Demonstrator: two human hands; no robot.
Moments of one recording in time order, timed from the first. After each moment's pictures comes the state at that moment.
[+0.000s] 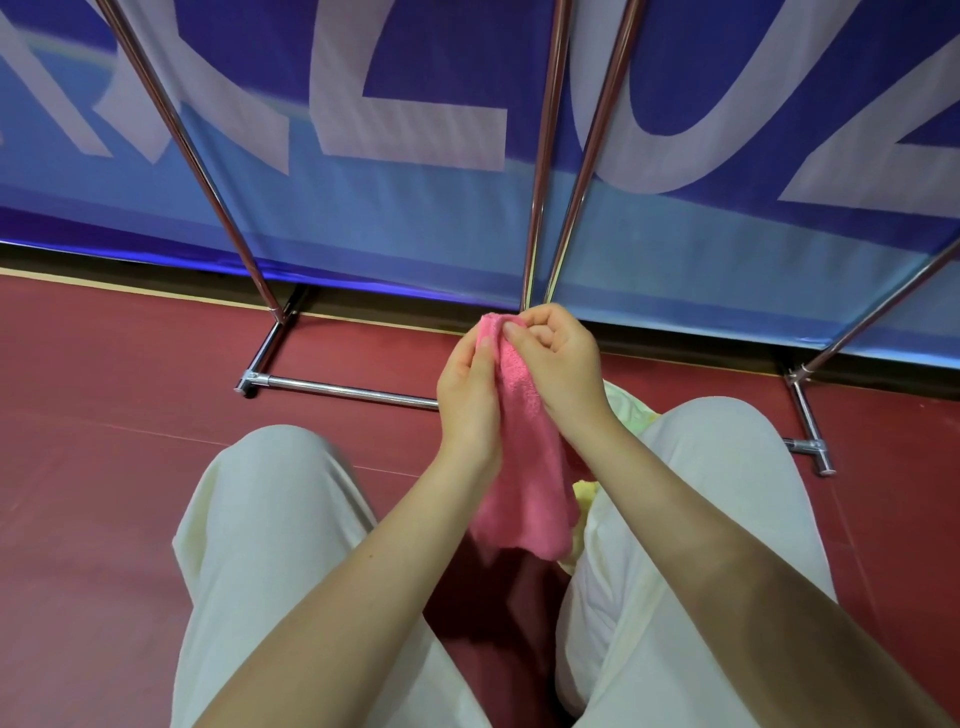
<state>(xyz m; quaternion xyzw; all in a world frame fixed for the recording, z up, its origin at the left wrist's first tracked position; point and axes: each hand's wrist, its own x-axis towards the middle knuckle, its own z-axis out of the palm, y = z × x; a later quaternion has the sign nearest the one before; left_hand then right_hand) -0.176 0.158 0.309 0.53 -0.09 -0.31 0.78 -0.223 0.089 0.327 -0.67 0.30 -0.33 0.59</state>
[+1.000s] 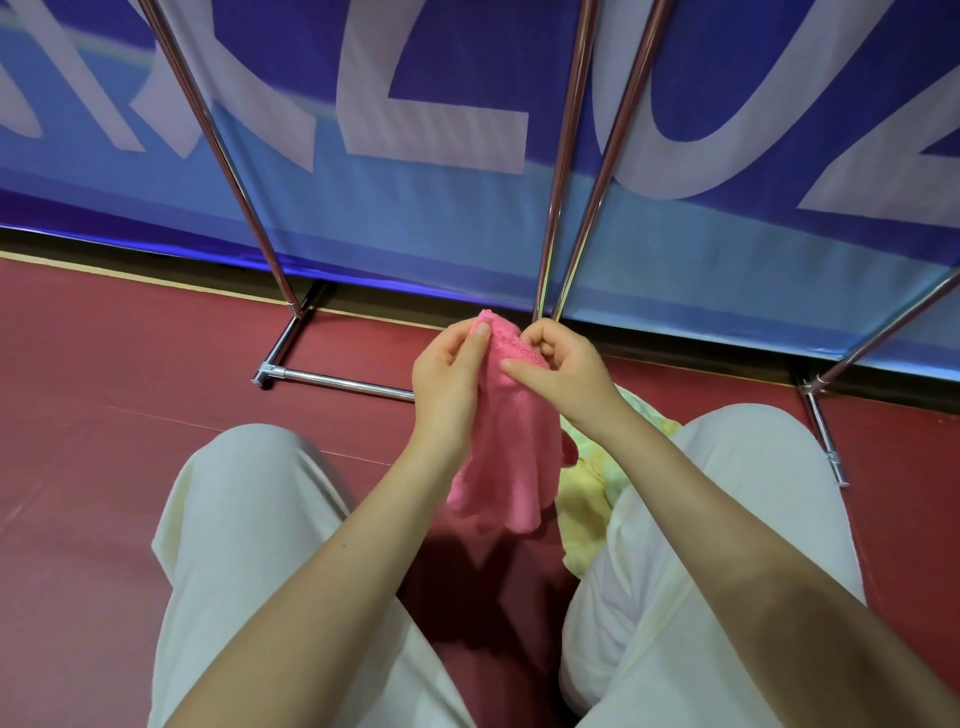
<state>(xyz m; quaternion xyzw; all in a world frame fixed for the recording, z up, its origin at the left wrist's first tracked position) -0.154 0.187 0.323 0.62 -0.15 -0.23 0.74 -0.233 0.082 0.317 -0.77 0.21 -0.23 0.57</state>
